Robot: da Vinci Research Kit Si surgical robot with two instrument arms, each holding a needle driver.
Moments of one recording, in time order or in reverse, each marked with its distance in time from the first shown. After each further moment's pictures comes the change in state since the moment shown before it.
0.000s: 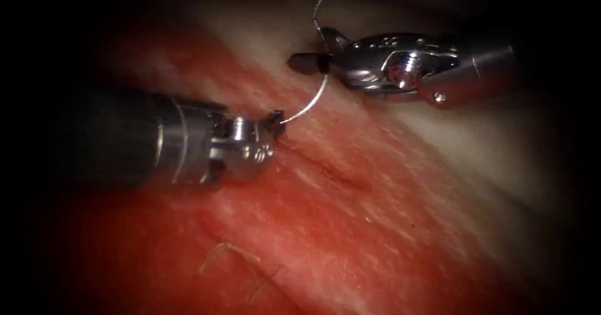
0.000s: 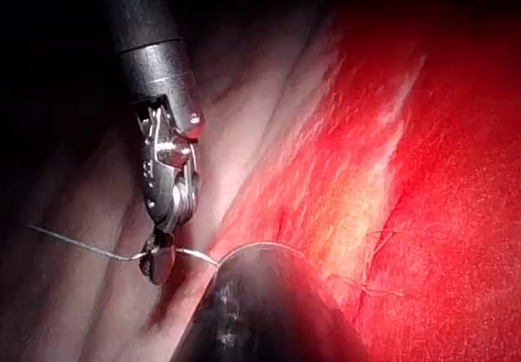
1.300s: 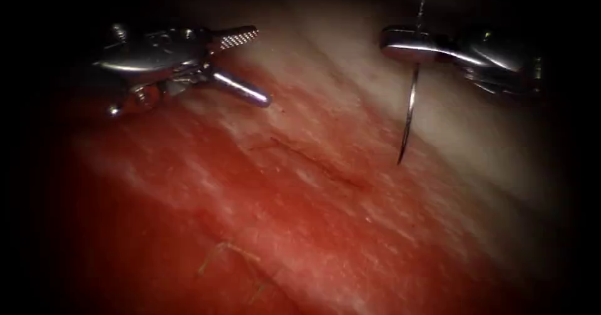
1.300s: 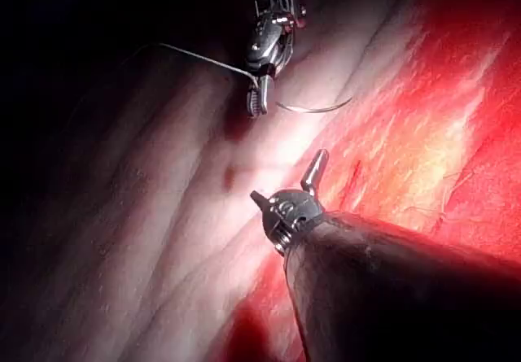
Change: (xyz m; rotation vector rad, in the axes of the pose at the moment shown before) right arm 0.000 0.010 -0.007 0.746 0.471 -0.170; left arm -0.003 -0.011 -0.002 -0.793 0.616 -1.050
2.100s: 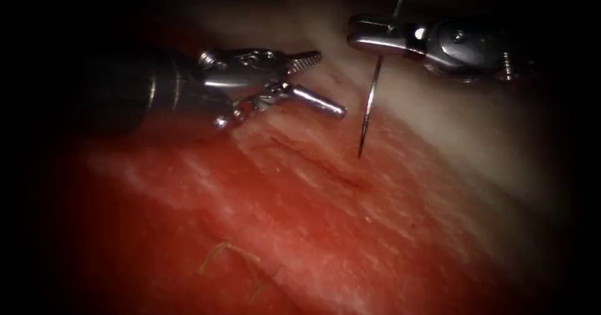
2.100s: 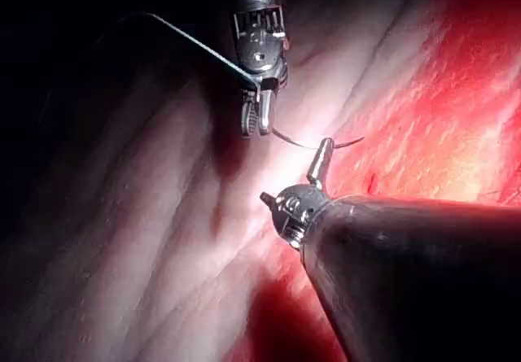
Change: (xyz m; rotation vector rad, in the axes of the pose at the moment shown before) right arm 0.001 -0.002 0.004 0.047 0.234 -0.324; left arm -0.003 -0.001 0.009 -0.048 0.100 -0.171
